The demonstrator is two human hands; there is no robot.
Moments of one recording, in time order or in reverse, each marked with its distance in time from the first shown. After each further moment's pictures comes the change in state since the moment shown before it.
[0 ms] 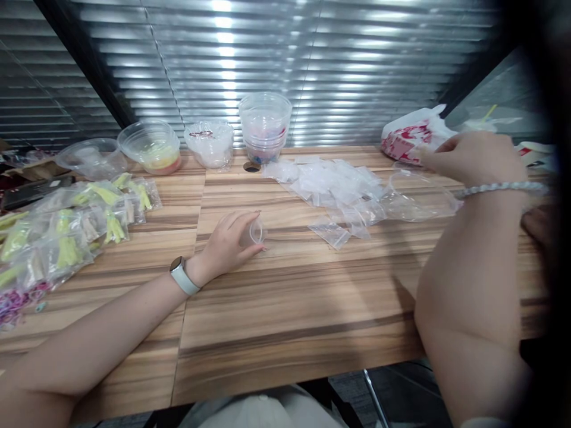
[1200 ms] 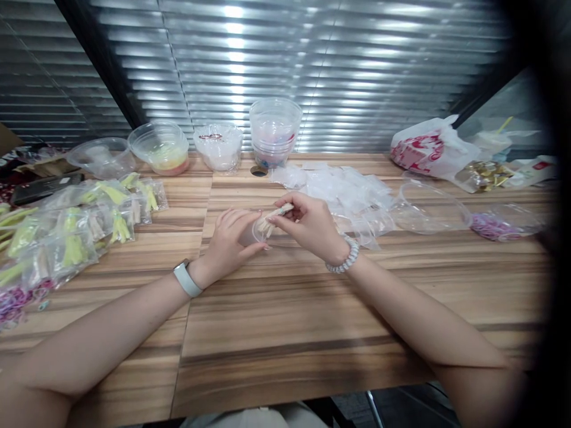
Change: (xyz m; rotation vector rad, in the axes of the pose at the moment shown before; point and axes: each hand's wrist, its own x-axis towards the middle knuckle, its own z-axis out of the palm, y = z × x) left_hand 0.004 -0.006 -0.002 -0.009 0.089 -0.074; right_hand -0.172 -0.224 0.001 1.205 -0.212 -0.644
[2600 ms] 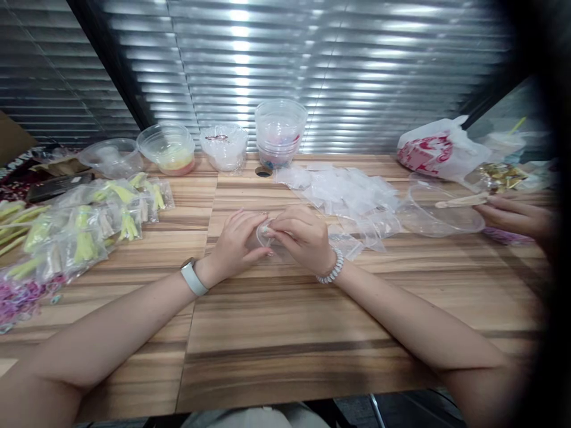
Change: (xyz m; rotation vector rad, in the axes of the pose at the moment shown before) left_hand -0.003 -0.001 0.002 -0.053 0.014 0.104; right_hand -0.015 0.011 0.023 -0.100 0.148 -0.571
